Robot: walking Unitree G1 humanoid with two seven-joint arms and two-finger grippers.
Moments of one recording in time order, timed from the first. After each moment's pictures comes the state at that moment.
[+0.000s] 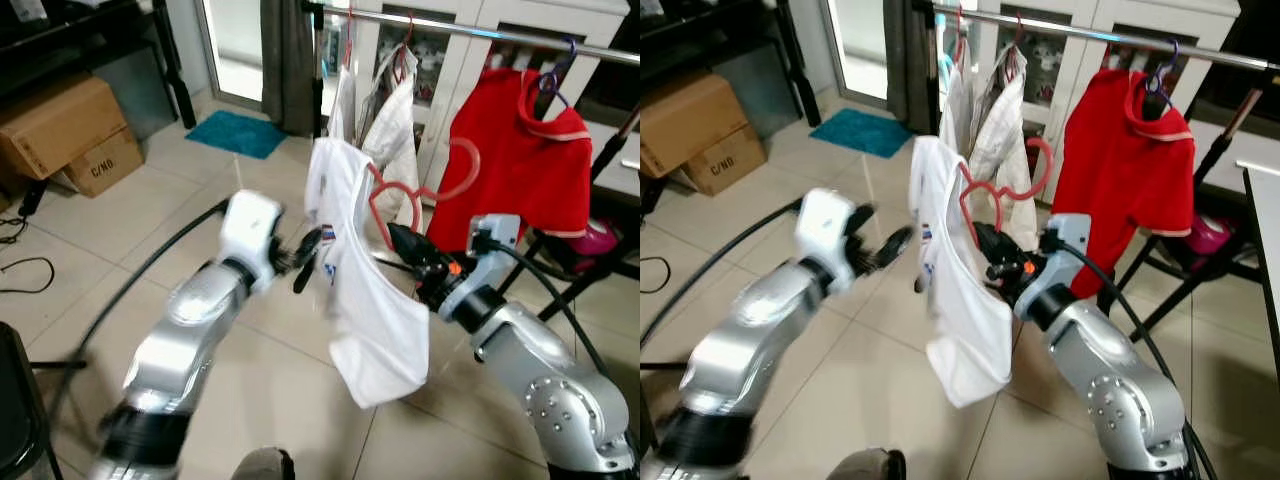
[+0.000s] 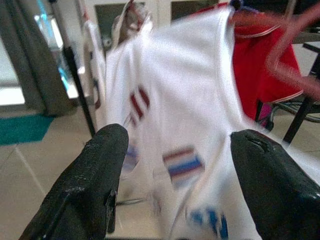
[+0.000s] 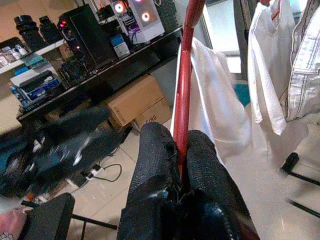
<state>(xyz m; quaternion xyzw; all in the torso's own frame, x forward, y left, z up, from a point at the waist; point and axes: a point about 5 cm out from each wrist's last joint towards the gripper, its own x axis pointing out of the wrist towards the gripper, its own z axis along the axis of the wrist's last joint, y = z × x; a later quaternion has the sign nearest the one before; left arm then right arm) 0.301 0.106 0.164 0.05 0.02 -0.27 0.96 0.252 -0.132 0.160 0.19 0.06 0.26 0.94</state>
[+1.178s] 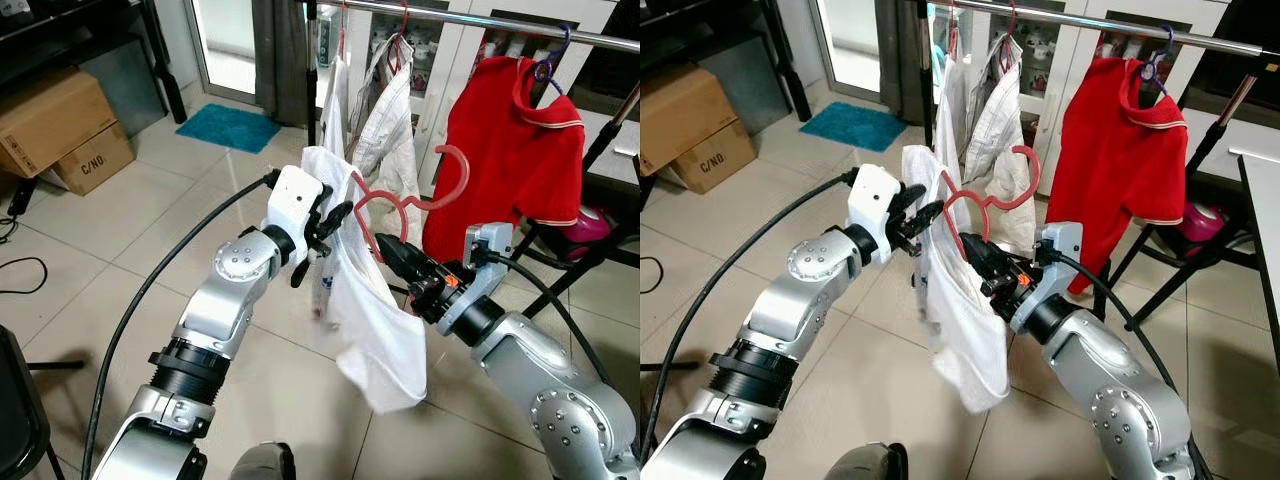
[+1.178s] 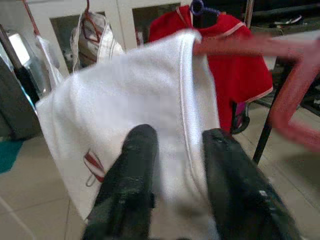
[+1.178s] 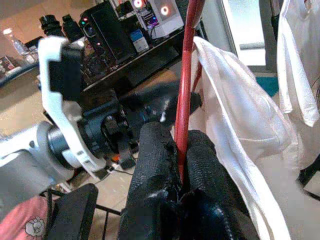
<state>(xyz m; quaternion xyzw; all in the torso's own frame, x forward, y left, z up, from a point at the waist) 0.334 0.079 0.159 0.08 0.01 -0.32 0.94 0.239 -0.128 0.162 0.21 0.06 0.31 0.92</state>
